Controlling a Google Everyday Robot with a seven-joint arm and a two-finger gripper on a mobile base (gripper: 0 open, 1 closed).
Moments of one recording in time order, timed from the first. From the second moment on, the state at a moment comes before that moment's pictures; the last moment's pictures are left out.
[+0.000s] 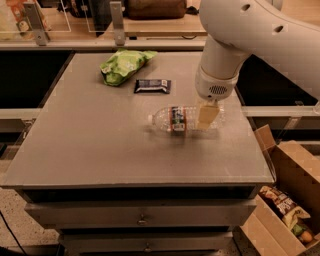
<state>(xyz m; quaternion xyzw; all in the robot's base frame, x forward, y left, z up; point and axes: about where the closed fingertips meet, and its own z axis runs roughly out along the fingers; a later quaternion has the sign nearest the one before) 0.555 -0.115 0.849 -0.68 0.73 -0.02 0.09</state>
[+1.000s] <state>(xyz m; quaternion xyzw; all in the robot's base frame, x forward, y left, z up) 0.621 -0.102 0.886 -0.66 0.73 -0.09 0.15</state>
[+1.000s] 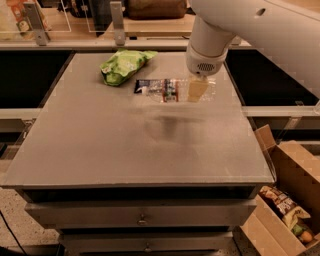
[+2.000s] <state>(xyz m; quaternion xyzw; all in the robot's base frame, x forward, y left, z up) 0.712 -0.113 0.919 -0.60 0.75 -0.16 0.23</state>
